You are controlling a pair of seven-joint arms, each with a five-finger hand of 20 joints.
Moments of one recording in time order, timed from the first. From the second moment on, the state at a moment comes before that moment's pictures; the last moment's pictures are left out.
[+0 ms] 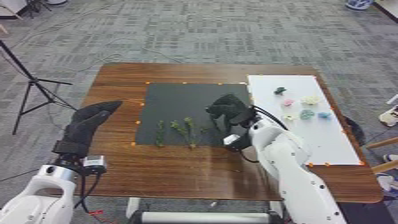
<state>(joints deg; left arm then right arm) 122.5 -52.9 -97.3 -117.2 62.3 6.6 11.4 -87.2 -76.8 74.0 -103.0 -112.7 -17.7 13.5</state>
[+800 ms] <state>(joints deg) 122.6 -53.0 -97.1 -117.2 62.3 6.6 11.4 -94.3 -53.0 91.4 -107.8 -135.9 -6.3 -6.0</state>
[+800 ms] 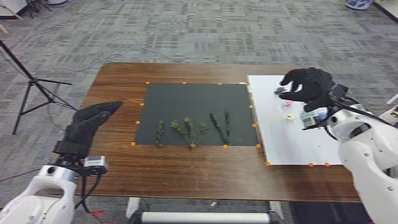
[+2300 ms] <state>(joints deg) 123.0 -53.4 -93.9 -117.8 55.6 23.5 12.4 -88.4 -48.3 80.3 -90.4 -151.5 -4.6 -7.5</state>
